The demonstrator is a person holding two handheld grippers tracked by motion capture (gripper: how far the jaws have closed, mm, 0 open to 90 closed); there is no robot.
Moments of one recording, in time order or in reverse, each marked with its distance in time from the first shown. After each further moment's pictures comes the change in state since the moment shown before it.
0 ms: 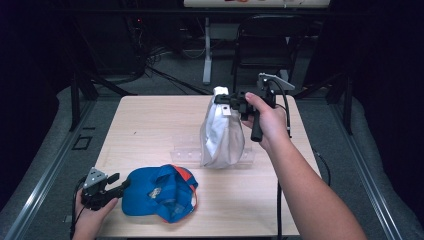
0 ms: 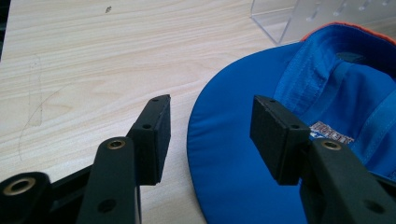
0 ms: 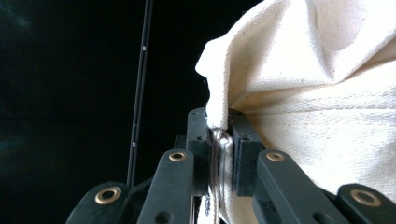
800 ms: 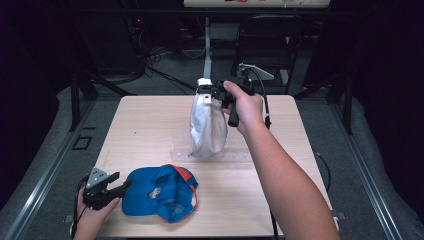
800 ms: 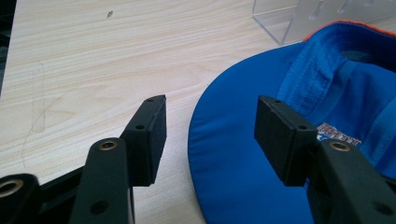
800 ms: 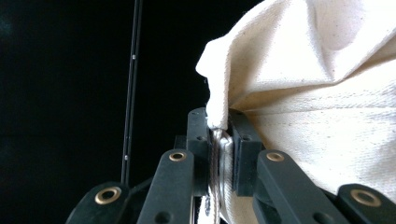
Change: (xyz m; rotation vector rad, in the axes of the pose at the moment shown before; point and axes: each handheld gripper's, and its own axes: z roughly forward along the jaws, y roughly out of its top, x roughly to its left) left arm -0.003 0.002 0.003 0.002 0.020 0.028; right arm 0.006 0.026 0.050 -0.011 -0.049 0.016
